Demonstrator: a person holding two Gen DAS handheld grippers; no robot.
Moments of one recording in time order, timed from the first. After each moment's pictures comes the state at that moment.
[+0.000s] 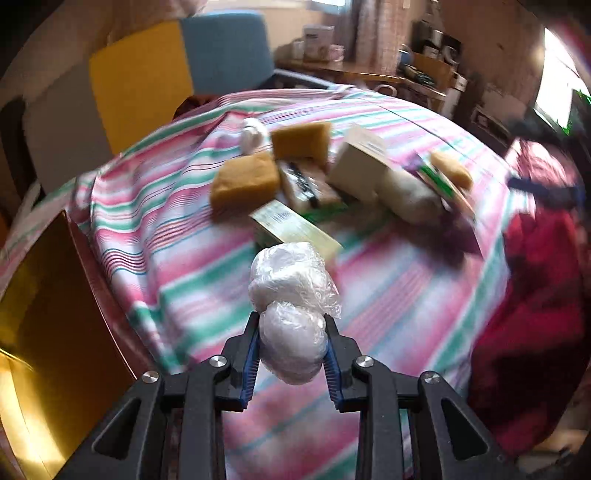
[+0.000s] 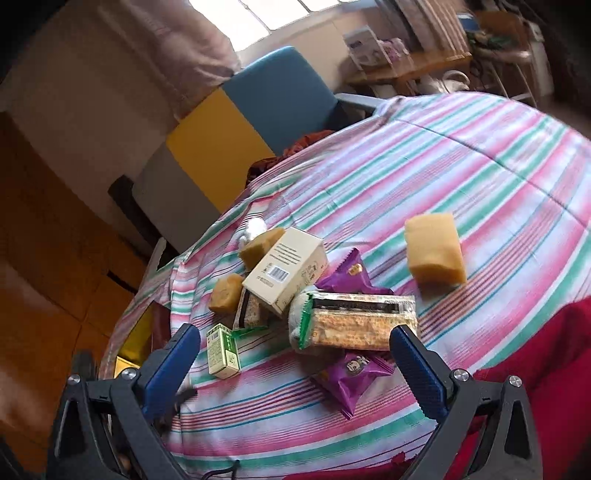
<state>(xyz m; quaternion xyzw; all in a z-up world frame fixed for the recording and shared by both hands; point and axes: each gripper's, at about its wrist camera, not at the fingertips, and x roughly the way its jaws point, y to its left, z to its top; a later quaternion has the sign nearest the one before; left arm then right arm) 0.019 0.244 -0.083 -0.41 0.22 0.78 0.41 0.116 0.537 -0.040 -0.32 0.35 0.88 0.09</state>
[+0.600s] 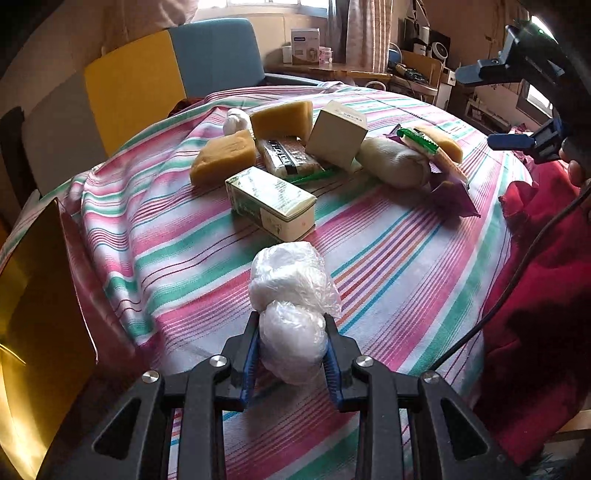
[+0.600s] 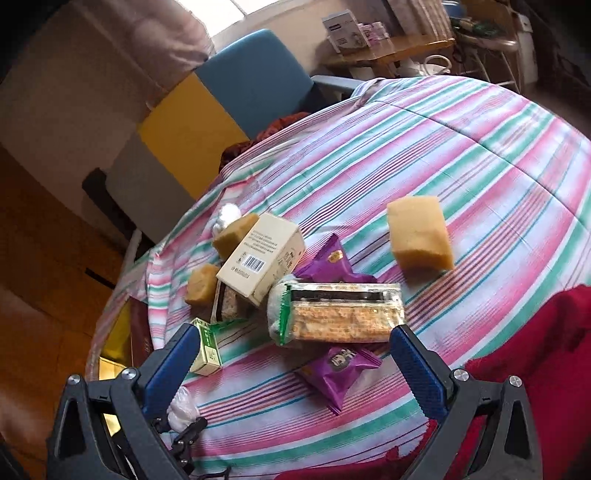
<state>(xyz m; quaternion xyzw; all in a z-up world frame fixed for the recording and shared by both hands) 0.039 0.247 -0.113 -0.40 0.22 0.79 0.41 0.096 0.537 -0.046 -0.37 0.34 0.86 0.12</state>
